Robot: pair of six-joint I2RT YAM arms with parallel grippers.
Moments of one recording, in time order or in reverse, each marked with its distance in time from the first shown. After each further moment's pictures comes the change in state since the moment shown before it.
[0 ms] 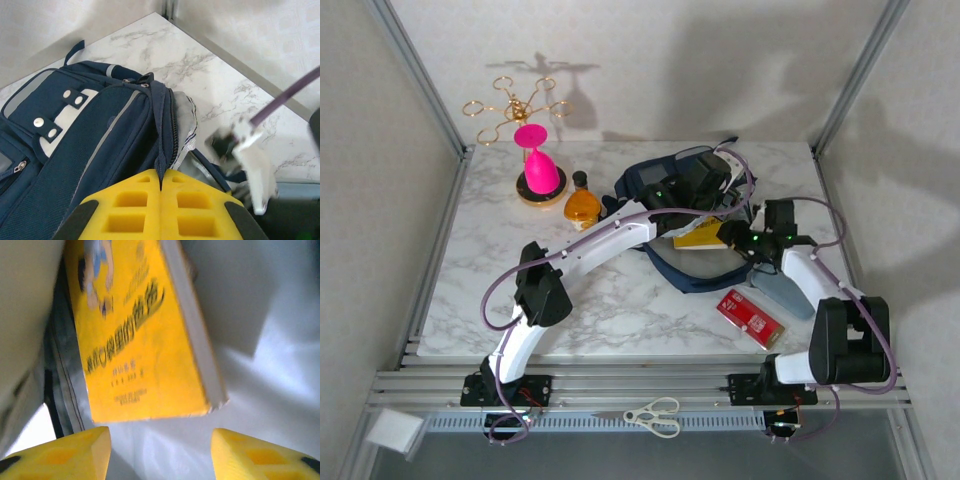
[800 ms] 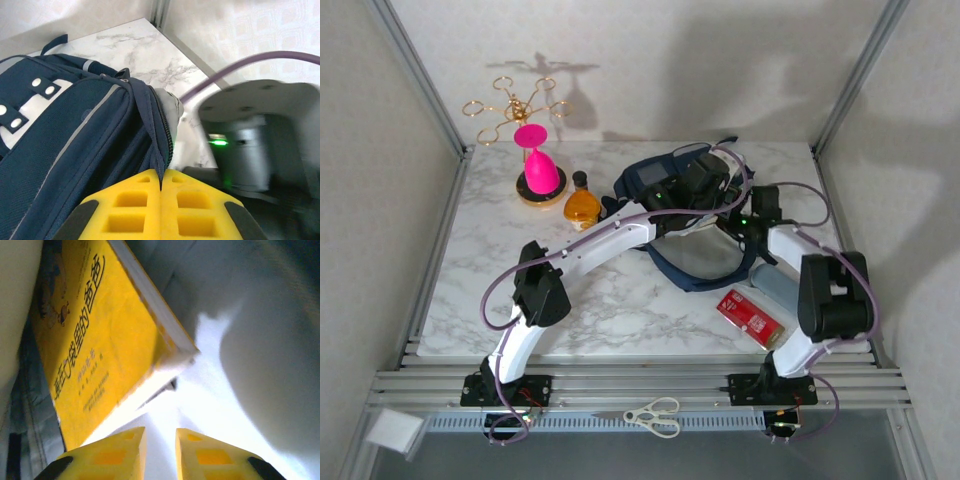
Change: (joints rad) left arm 0.003 -0.010 -0.043 0.077 0.051 -0.150; right arm -0.014 0.212 0.122 0.168 0.101 -0.018
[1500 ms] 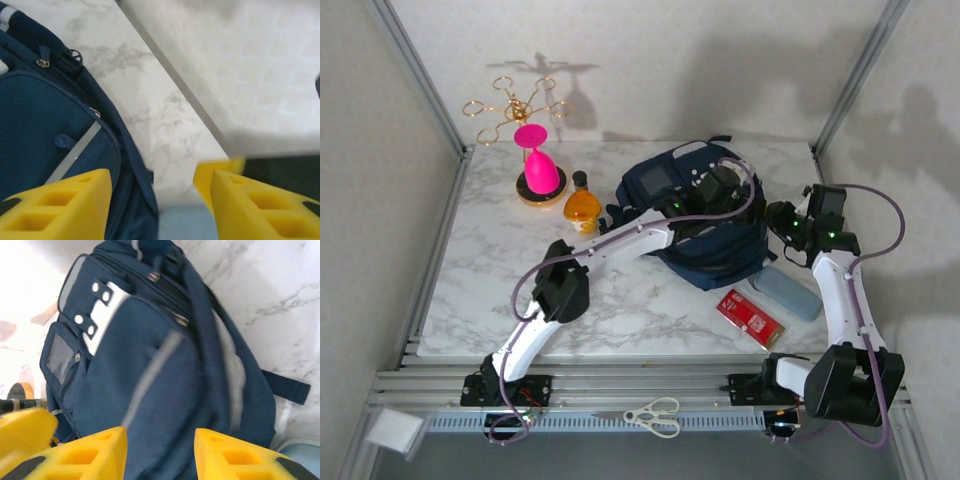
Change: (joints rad) left arm 0.008 0.104 -0.018 0.156 0.193 -0.259; right arm -0.192 -0.410 0.100 -0.428 0.042 -0.027
